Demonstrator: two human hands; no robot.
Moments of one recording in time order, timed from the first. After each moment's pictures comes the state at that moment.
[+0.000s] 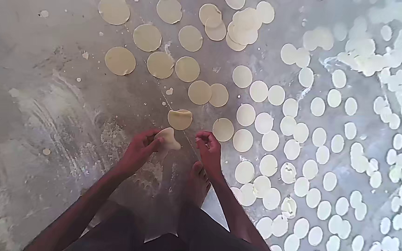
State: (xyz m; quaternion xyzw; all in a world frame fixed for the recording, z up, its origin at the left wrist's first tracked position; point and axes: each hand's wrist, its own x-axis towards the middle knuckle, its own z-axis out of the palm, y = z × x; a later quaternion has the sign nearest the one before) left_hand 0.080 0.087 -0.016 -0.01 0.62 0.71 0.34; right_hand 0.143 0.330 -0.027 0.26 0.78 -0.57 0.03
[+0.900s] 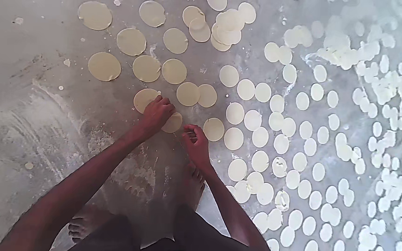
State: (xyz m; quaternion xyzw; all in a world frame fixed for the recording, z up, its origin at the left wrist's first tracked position) left_hand -0.024 0.176 -0.079 0.35 0.88 0.32 0.10; right_hand 0.120 0.333 -0.038 0.21 0.83 -0.52 0.03
